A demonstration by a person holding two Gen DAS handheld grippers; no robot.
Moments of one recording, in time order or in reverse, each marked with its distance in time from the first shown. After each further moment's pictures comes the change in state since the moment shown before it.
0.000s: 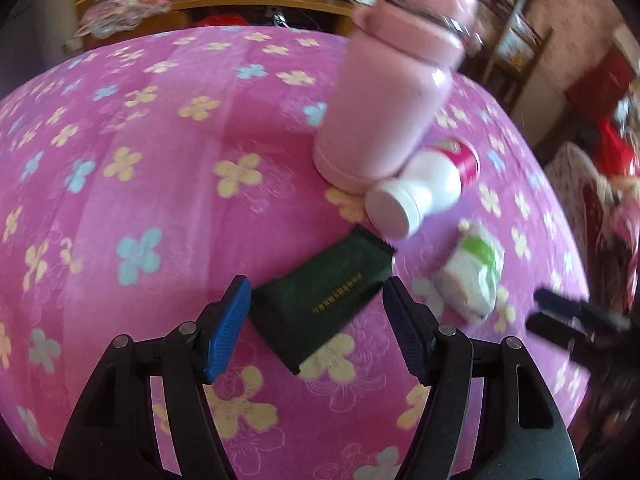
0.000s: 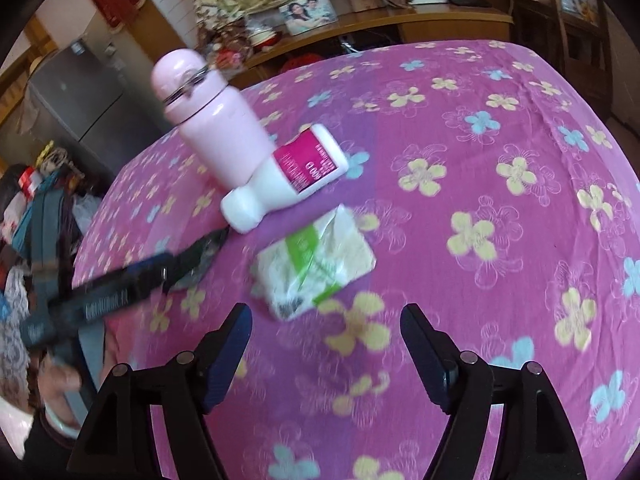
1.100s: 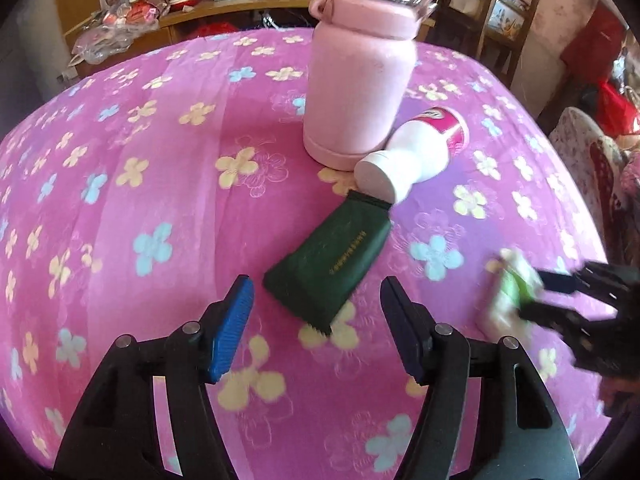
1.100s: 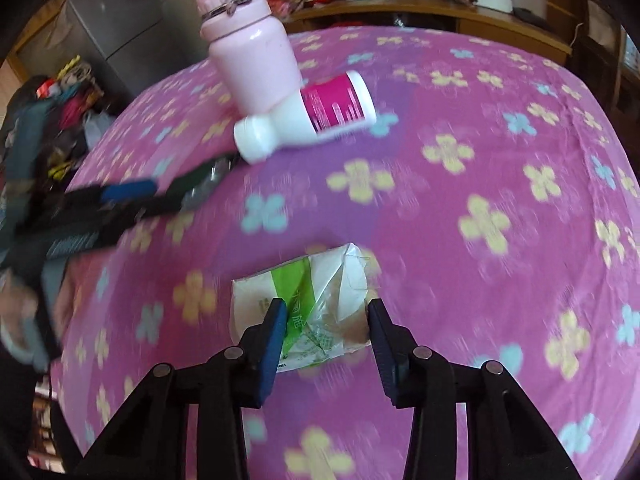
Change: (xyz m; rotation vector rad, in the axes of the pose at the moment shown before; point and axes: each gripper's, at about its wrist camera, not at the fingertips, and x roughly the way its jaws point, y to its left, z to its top) left arm -0.008 -0.013 -0.008 0.091 0.024 0.084; right arm 0.008 -0.006 -0.017 -0.272 0.147 -0.002
